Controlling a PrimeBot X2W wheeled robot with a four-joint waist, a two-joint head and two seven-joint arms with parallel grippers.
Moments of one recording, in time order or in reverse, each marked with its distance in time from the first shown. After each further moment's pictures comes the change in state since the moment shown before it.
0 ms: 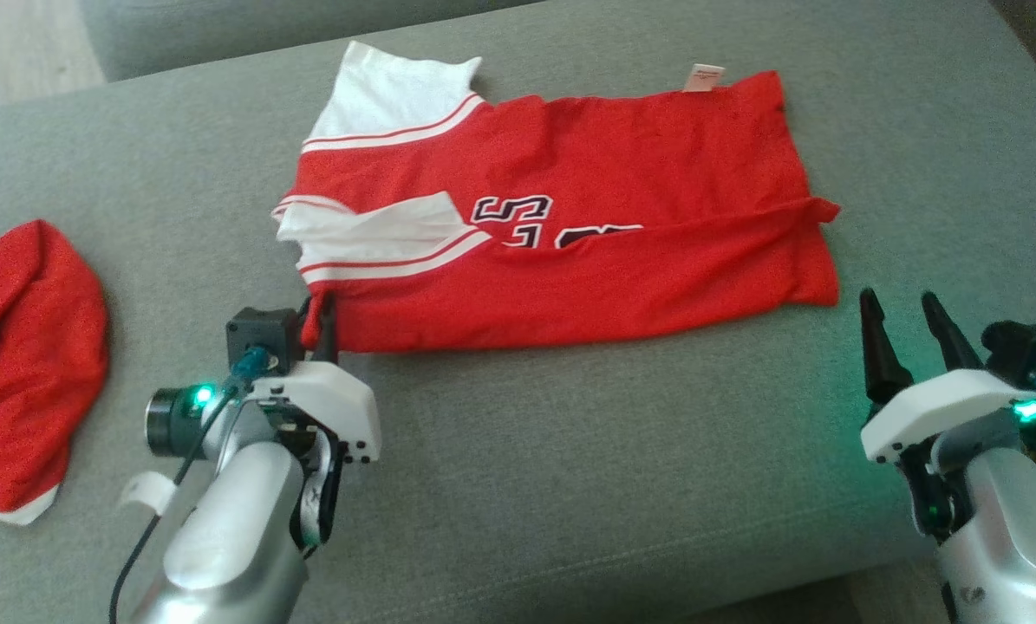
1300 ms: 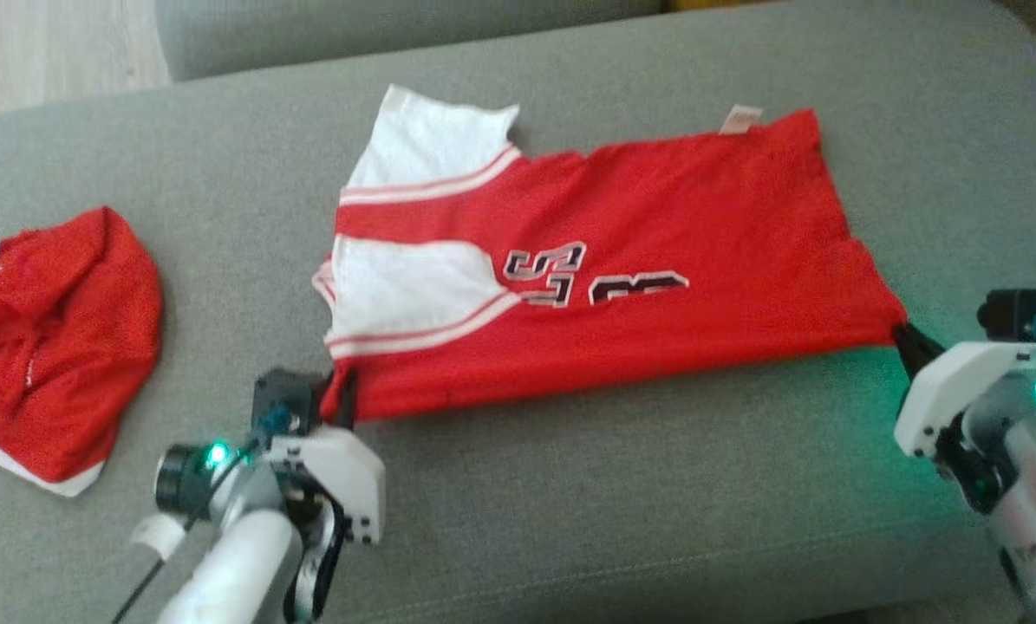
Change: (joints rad) left arm 0.130 0.085 -0.087 -0.198 0.011 0.008 0.142; right arm -0.187 -0.173 0.289 0.311 0.221 0.000 0.199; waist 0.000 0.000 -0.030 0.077
